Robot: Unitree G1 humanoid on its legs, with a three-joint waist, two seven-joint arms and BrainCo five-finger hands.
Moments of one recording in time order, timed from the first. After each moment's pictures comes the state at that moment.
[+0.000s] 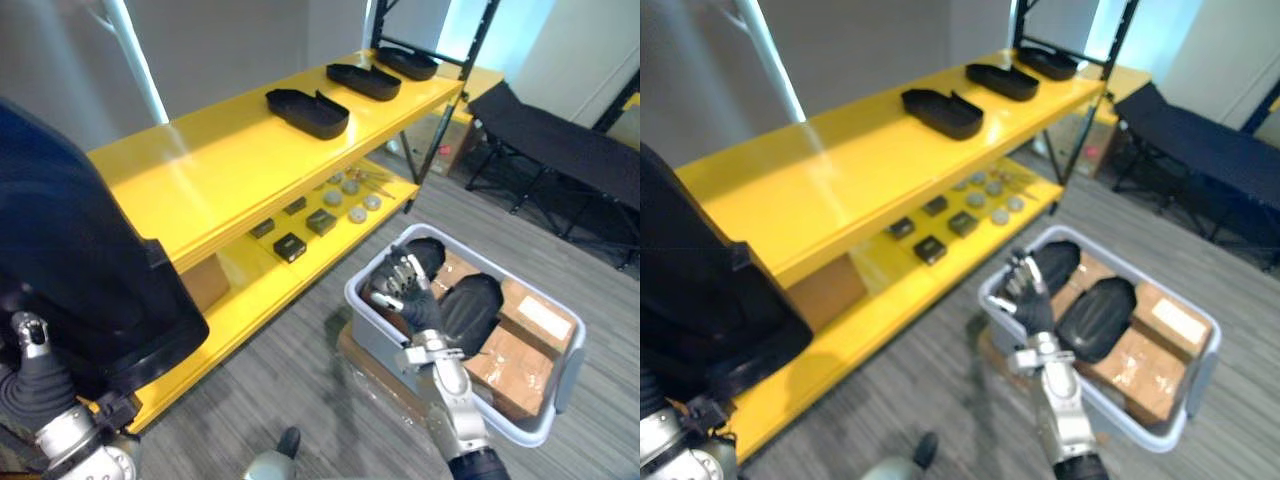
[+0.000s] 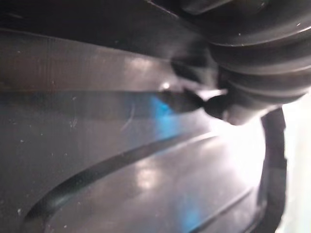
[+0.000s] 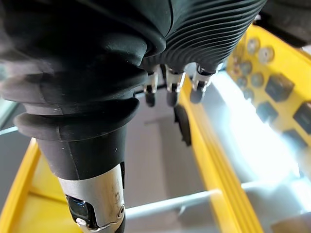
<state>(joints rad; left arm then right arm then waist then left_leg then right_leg) 0.42 -0.05 0.45 -0.50 0.00 -0.53 0.29 -0.01 -0.09 0.15 0.13 0.37 -0.34 0.11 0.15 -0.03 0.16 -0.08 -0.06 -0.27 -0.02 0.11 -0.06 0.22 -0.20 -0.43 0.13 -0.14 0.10</state>
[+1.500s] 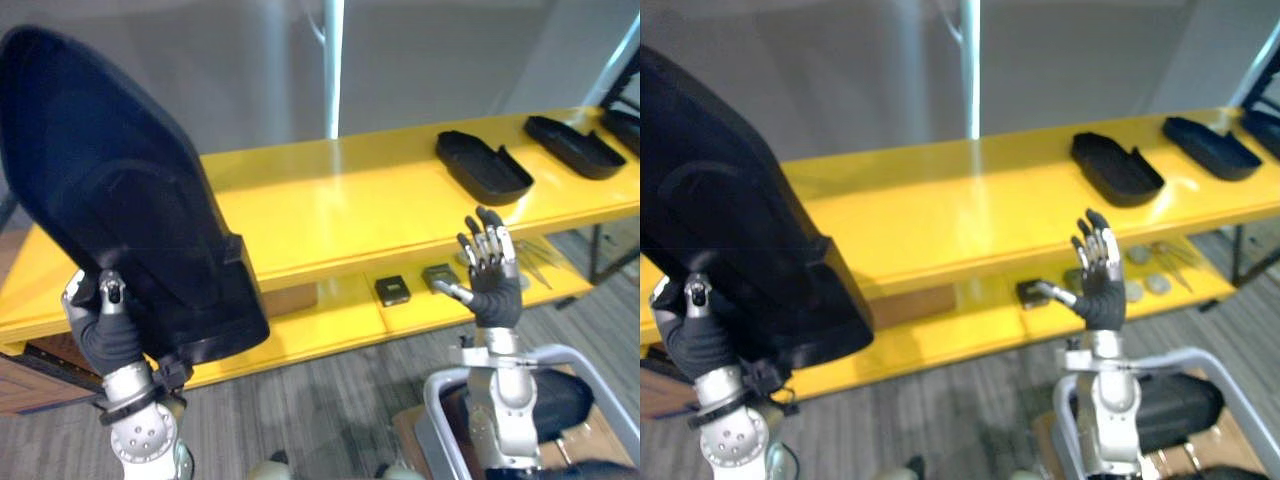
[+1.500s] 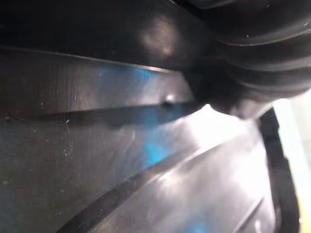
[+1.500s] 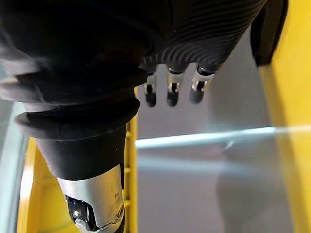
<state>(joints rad) 0.27 0.01 0.24 -0.45 0.01 -0.53 0.29 0.04 -0.15 -0.13 -0.14 0.31 -0.46 0.12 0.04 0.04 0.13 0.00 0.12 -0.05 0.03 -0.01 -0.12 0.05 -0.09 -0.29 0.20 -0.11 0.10</state>
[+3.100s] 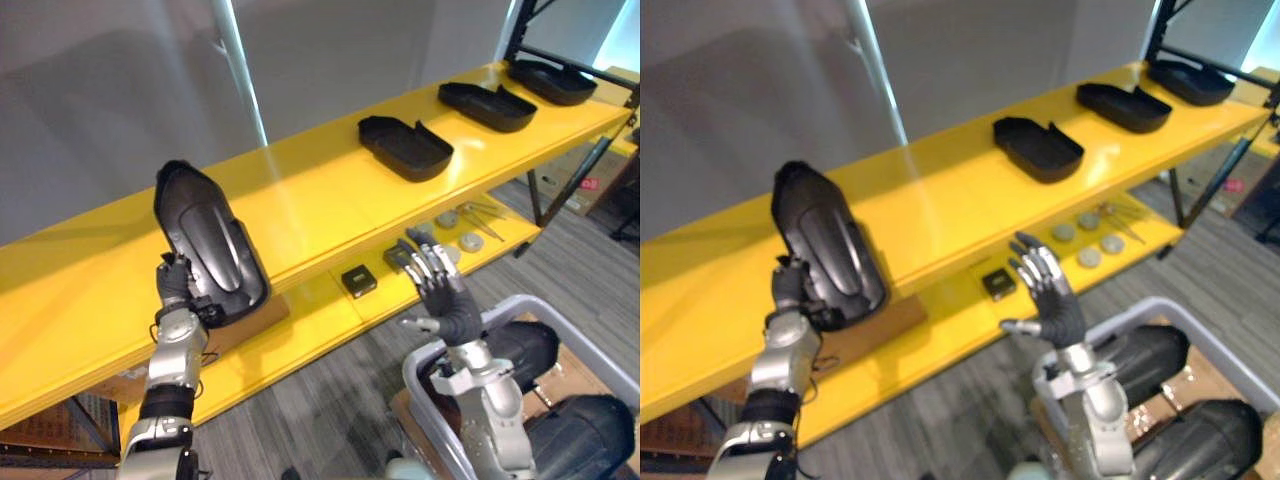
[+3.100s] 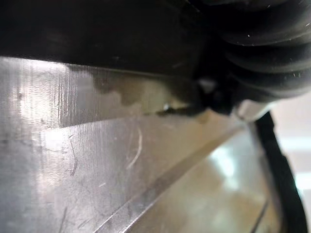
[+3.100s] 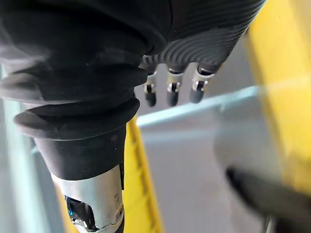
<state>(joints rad) -0.40 0.26 0.19 0.51 -0.28 0.08 0.39 0.06 -0.19 0.21 -0.24 0.46 -0.38 0.51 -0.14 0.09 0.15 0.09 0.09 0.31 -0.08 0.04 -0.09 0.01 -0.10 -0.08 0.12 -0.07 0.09</state>
